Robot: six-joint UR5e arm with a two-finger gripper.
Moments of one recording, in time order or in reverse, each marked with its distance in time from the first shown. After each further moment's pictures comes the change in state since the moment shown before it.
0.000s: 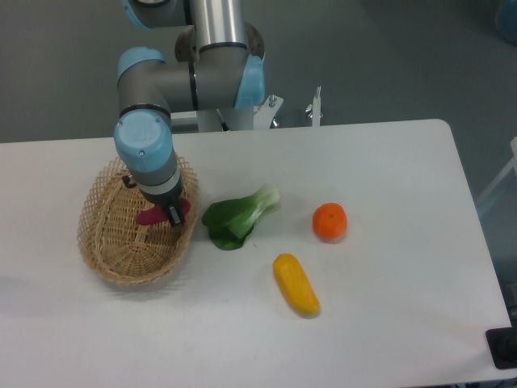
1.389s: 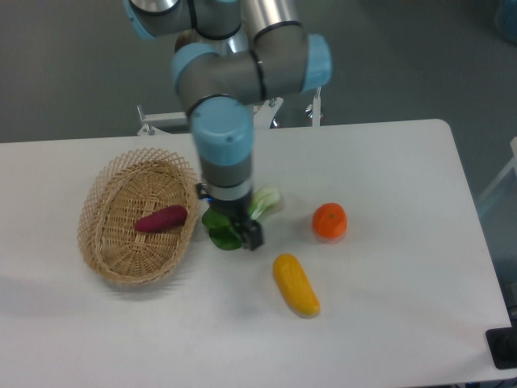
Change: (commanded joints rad) arm 0.299 -0.044 0.245 0.006 0.003 0.098
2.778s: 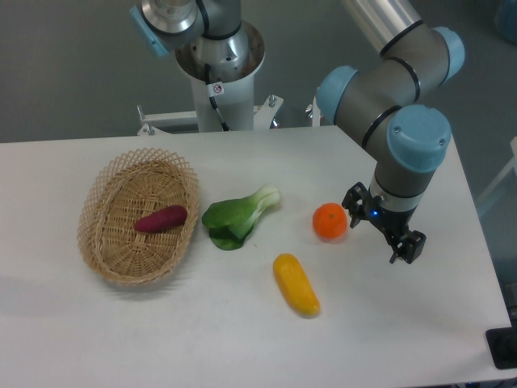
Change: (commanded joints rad) arm 0.261 -0.147 0.154 0.000 -0.025 0.161
